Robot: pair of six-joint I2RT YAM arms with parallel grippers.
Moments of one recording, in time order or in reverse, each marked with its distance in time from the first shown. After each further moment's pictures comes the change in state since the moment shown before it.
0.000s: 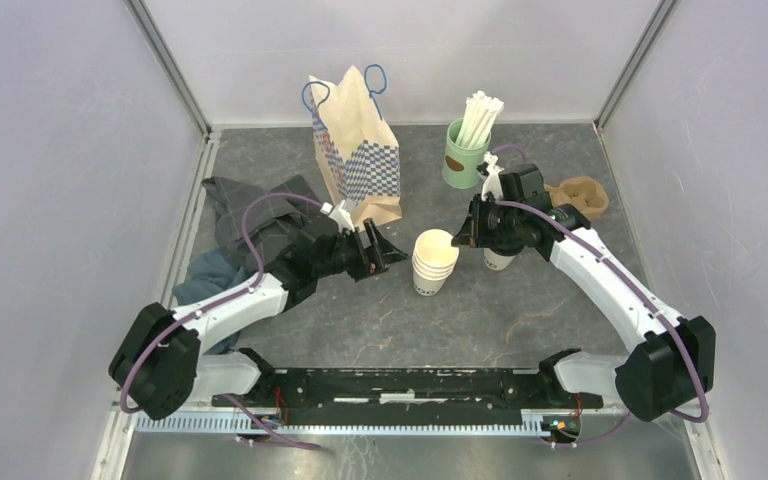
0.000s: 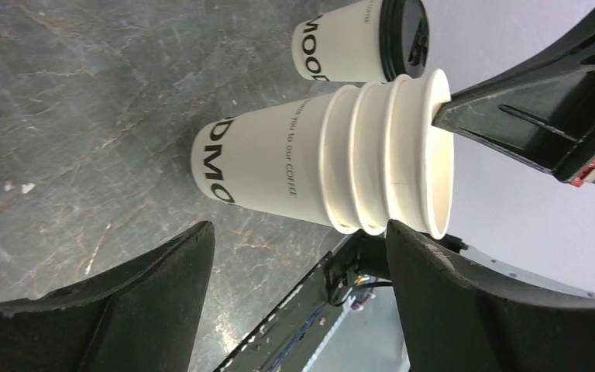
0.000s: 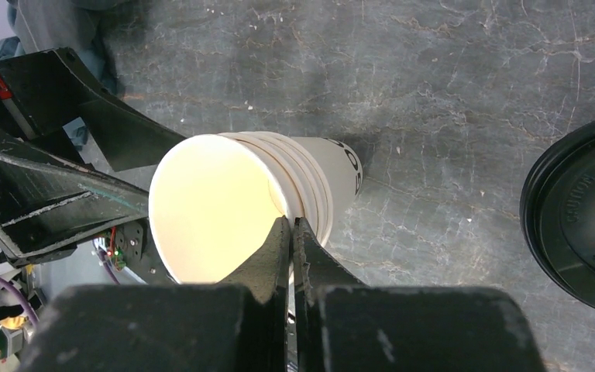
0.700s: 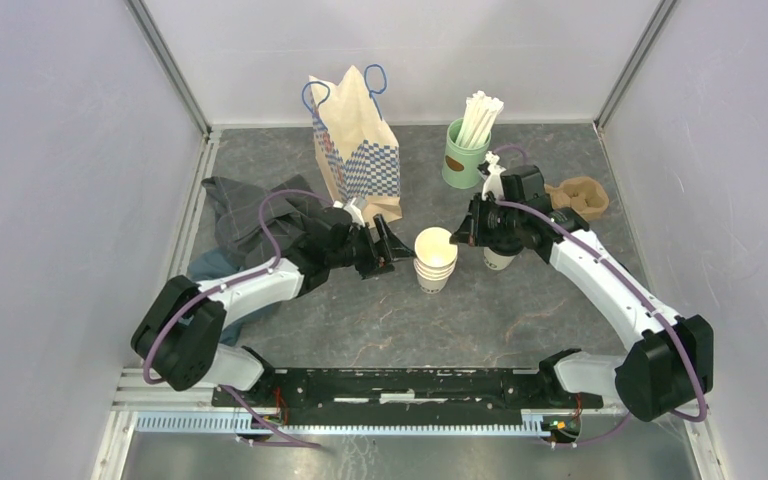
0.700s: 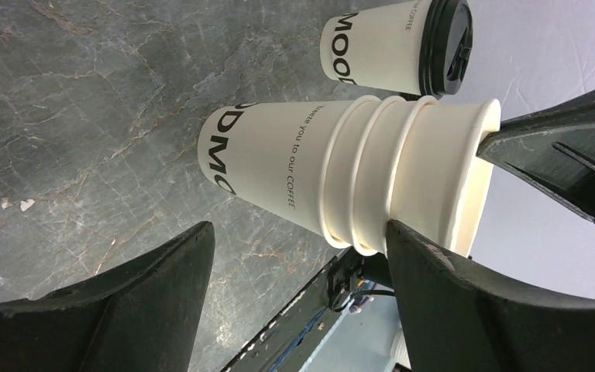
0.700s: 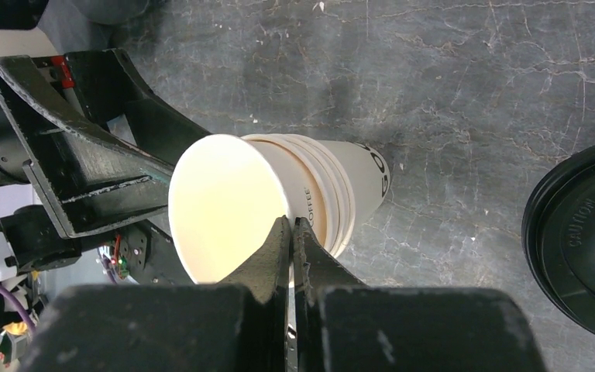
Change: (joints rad) left arm 0.002 0.172 0.083 0.007 0.034 -0.032; right arm -0.006 -0.001 -0.039 0.084 -0.024 0.003
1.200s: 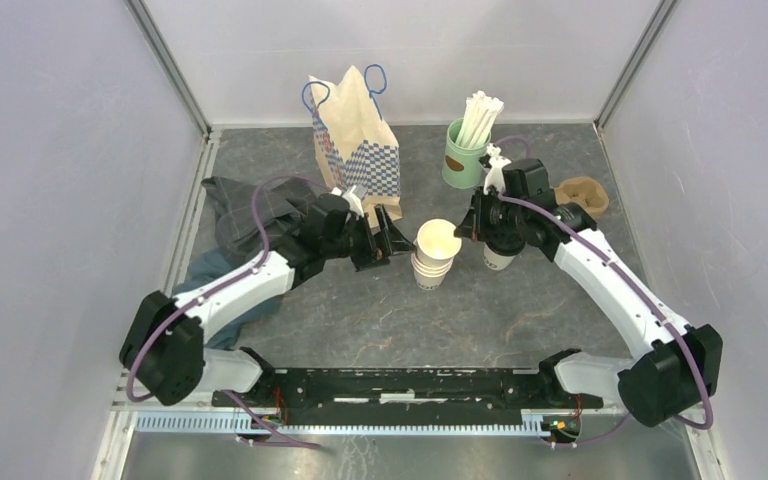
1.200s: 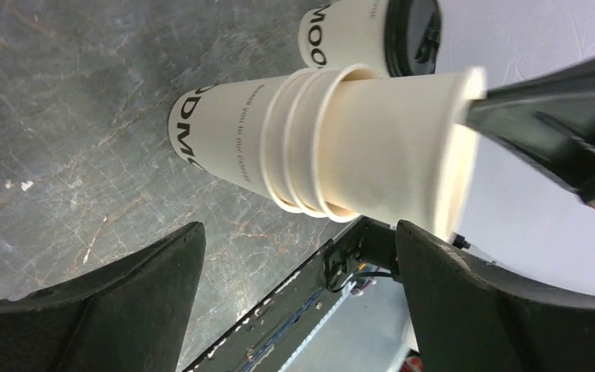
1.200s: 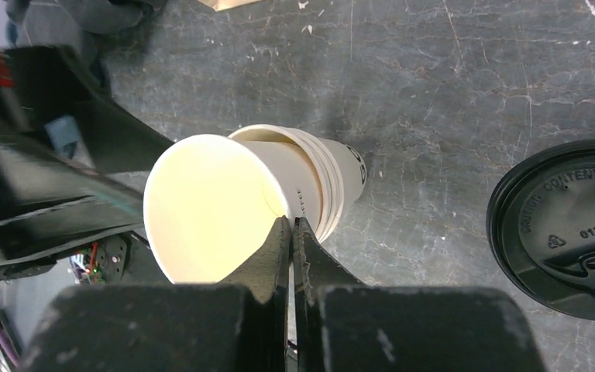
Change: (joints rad) left arm 0.002 -0.061 0.113 -0.214 0.011 0.052; right arm 0.012 -0.026 0.088 -0.079 0.080 -0.052
